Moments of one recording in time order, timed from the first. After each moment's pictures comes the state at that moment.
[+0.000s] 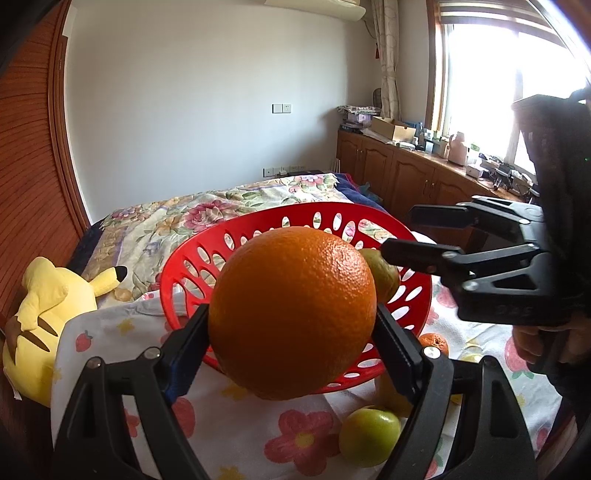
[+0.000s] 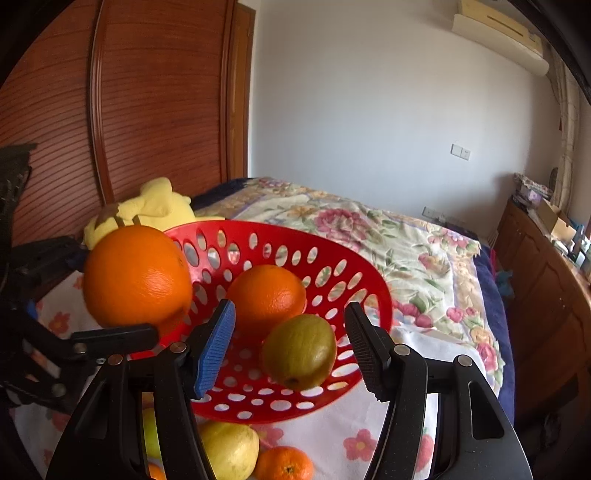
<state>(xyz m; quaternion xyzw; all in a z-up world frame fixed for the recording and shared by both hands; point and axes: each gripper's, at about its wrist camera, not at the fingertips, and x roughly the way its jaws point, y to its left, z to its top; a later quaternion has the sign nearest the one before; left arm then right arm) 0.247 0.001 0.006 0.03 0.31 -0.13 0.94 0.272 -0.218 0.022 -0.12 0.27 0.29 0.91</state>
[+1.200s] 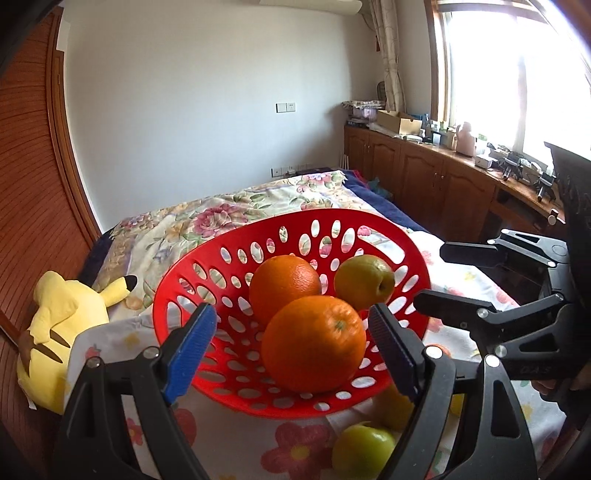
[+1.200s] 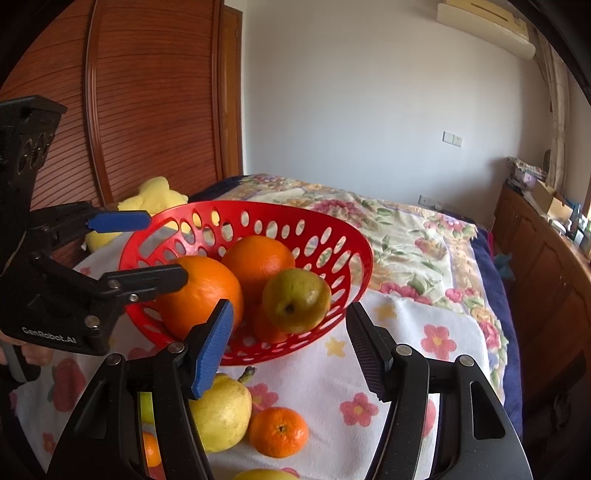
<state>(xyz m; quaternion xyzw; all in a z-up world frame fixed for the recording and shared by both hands) 0.254 -0.018 0.015 0.05 0.31 -0.11 0.94 0.254 -0.245 0.006 -0.10 0.28 0.28 0.91</state>
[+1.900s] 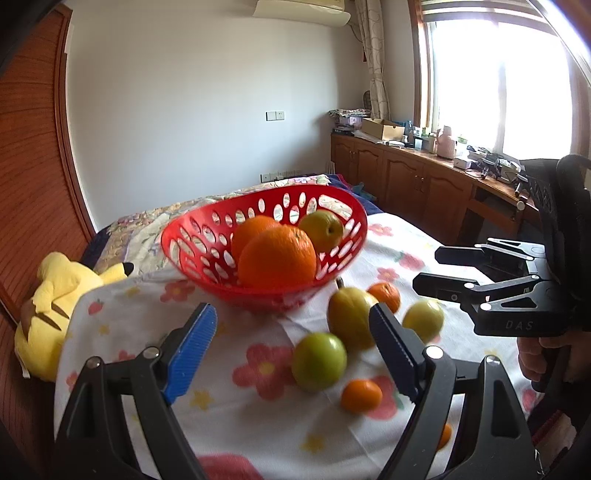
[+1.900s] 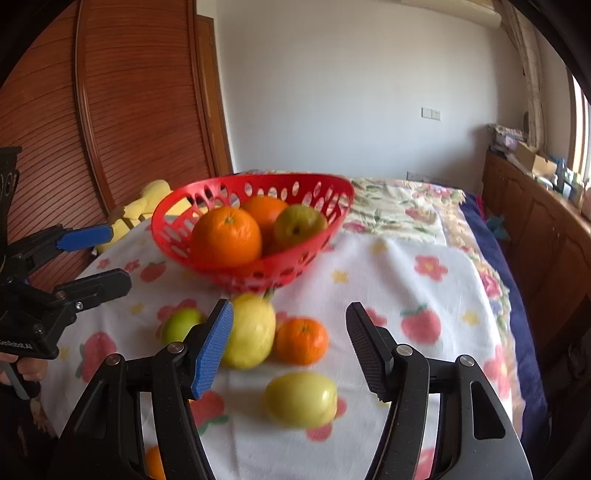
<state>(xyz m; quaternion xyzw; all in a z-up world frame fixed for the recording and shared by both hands) 0.154 -0.015 0.002 0.04 0.29 -0.13 0.95 0.180 -0.282 -0.015 -0.04 0.31 0.26 0.92</state>
